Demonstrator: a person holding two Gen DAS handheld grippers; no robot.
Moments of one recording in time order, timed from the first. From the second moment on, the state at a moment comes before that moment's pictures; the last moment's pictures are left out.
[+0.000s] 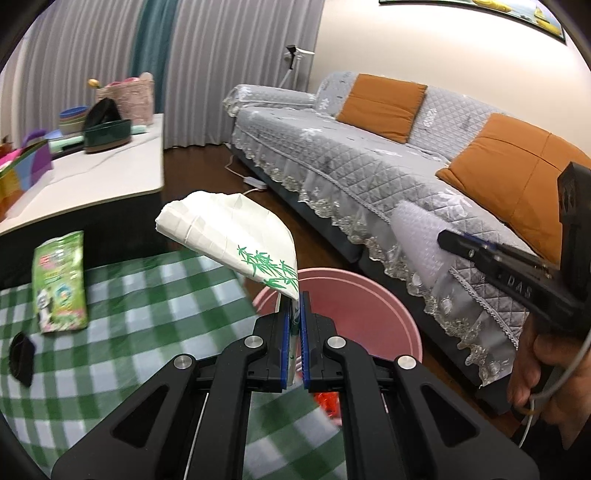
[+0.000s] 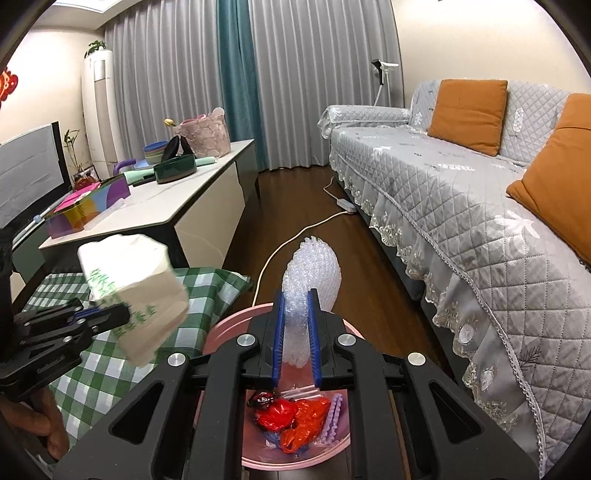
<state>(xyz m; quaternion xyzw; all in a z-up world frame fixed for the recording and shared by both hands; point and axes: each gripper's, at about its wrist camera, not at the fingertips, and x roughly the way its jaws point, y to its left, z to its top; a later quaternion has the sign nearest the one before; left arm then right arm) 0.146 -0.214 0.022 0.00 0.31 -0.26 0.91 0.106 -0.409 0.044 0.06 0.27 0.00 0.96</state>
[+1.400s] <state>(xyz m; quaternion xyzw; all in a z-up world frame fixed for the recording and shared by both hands) 0.116 -0.081 0.044 0.01 0.31 -0.18 0.94 0.109 -0.327 0.057 0.06 0.26 0.06 0.96</state>
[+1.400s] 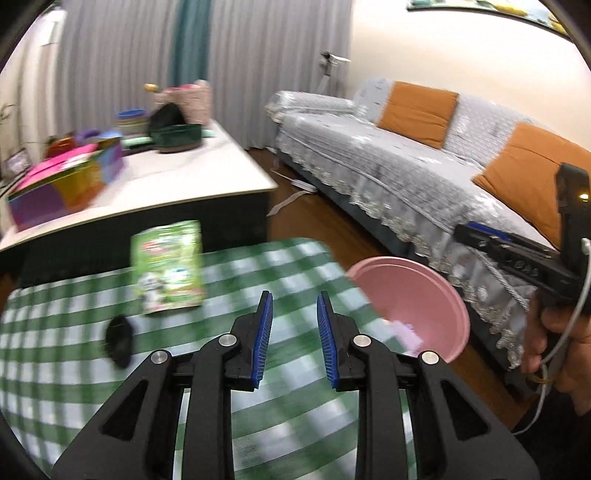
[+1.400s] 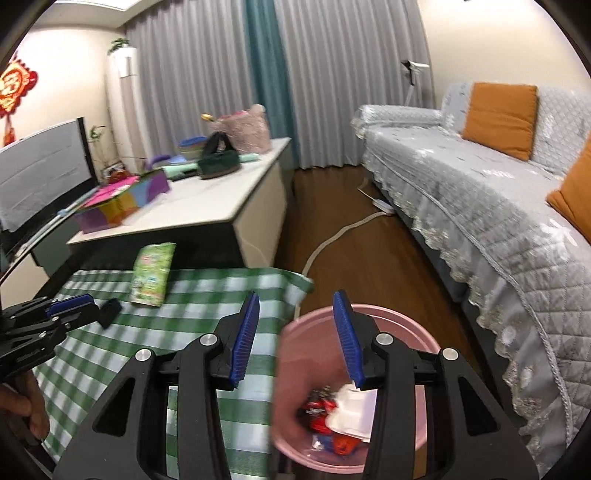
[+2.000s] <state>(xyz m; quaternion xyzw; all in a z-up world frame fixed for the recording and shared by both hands) 0.138 0.053 -0.019 -0.05 0.33 -0.03 0.94 0.141 -0.230 0.053 0.08 0.26 0.18 0.95</state>
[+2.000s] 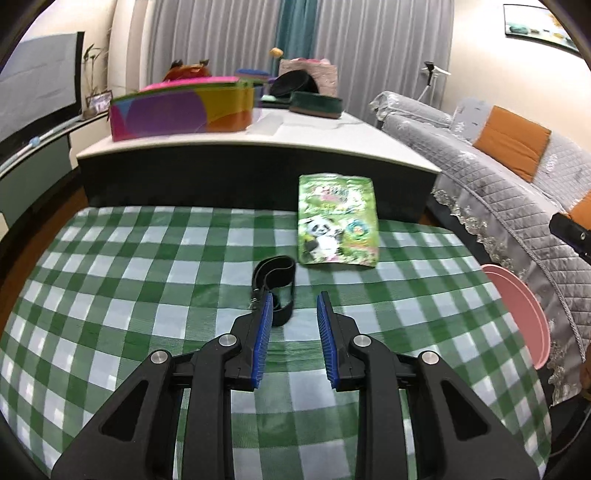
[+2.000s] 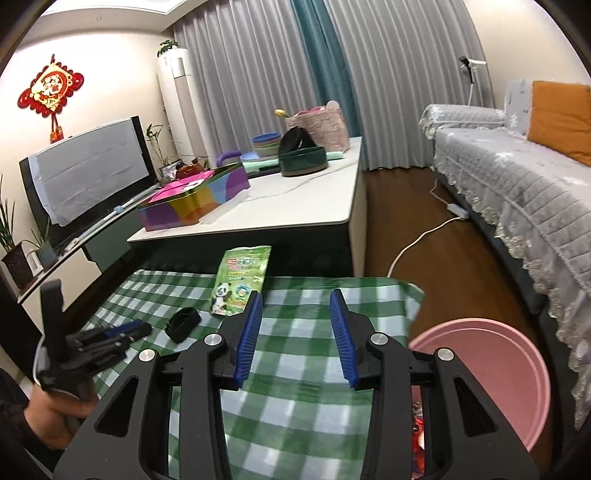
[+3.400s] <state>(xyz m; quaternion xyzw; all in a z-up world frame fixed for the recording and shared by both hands) 0.188 0.059 -0.057 -0.08 0.41 -0.02 0.91 0.301 -0.113 -0.043 0.14 0.42 0.30 0.84</state>
